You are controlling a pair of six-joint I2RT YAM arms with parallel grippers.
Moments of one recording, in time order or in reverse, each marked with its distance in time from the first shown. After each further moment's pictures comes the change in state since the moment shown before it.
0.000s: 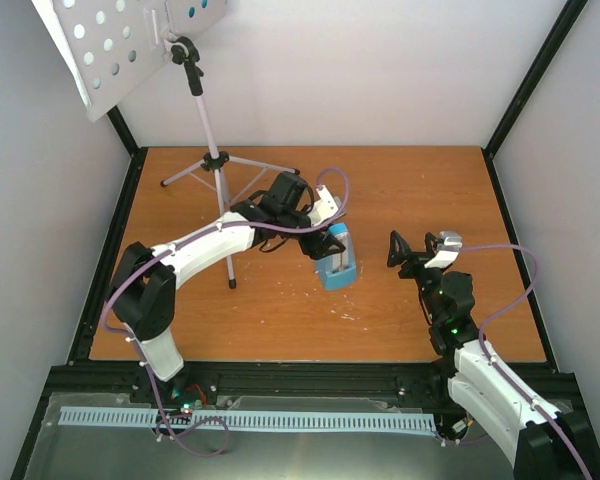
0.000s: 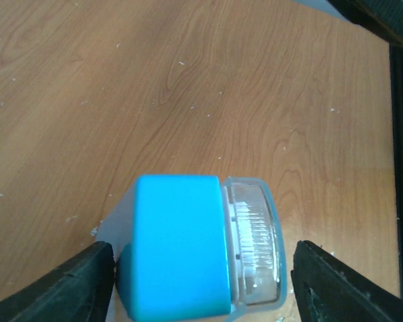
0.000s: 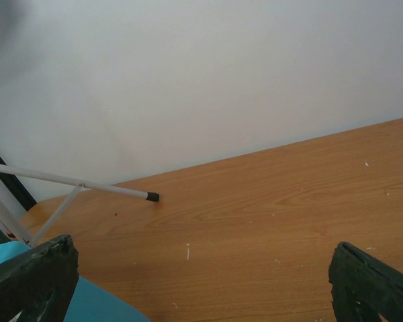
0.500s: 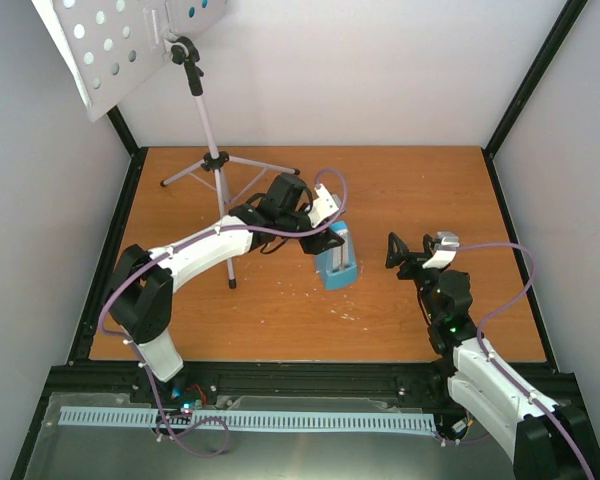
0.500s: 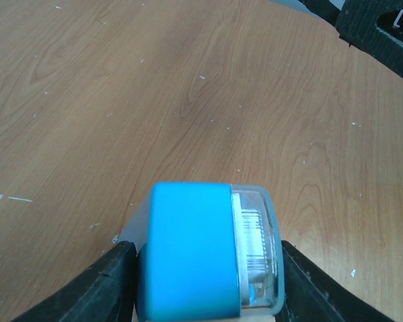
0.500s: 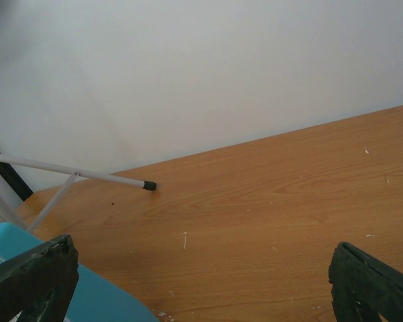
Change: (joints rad) left arm -0.008 -0.023 -0.040 0.084 -0.061 -0.018; right arm -0.001 0.038 -0.006 0.013 -0.011 0.001
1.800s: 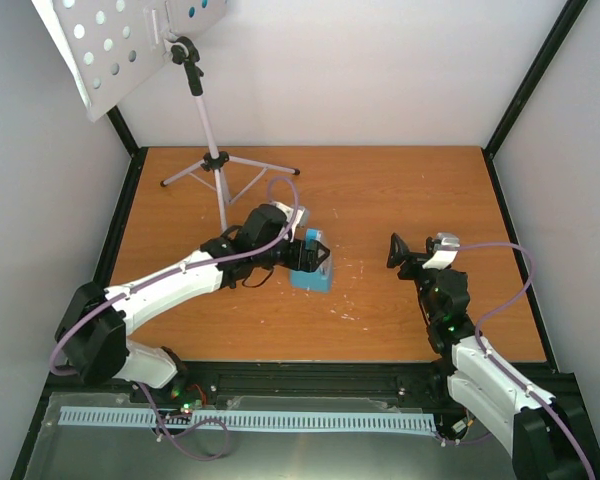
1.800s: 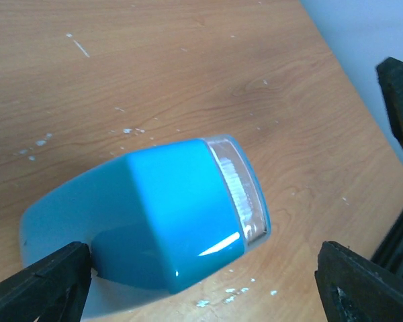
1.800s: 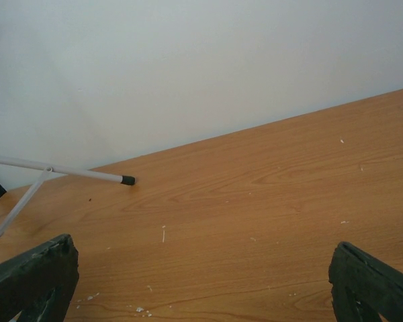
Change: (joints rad) left arm -0.070 -0.311 -0.320 0.064 -0.306 -0.704; right arm -0.005 0.040 -0.010 0.014 0.051 -0.006
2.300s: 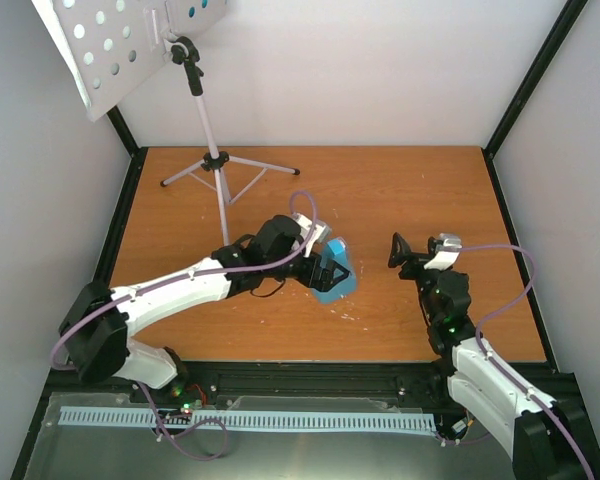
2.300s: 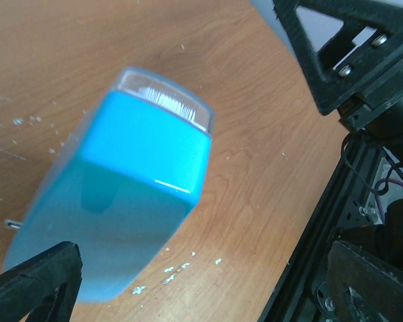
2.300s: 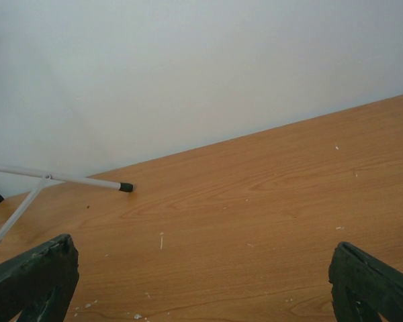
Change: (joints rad) left arm -0.114 0.025 -0.008 0.064 0.121 0.025; right arm 0.000 -0.014 -0.002 0.002 0.010 -0.002
